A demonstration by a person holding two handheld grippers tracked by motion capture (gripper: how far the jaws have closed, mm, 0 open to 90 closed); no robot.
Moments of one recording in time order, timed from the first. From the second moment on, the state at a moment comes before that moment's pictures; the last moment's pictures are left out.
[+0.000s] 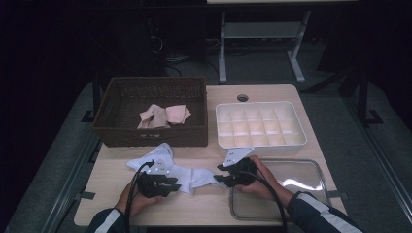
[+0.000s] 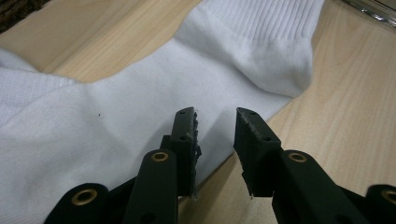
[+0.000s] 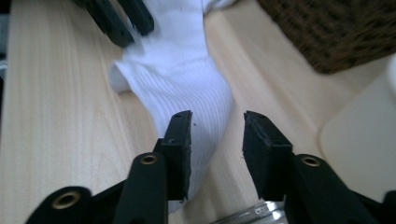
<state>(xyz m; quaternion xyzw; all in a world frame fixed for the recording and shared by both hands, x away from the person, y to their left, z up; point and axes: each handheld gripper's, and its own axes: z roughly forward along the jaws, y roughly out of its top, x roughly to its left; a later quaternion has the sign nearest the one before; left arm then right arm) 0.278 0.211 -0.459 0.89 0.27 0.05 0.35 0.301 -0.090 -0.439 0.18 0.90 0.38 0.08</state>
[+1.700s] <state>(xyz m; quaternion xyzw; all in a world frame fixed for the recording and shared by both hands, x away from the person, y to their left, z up) 0.270 0.217 -0.457 0.90 0.26 0.04 0.34 0.295 -0.075 -0.451 0.16 0.93 0.32 0.12</state>
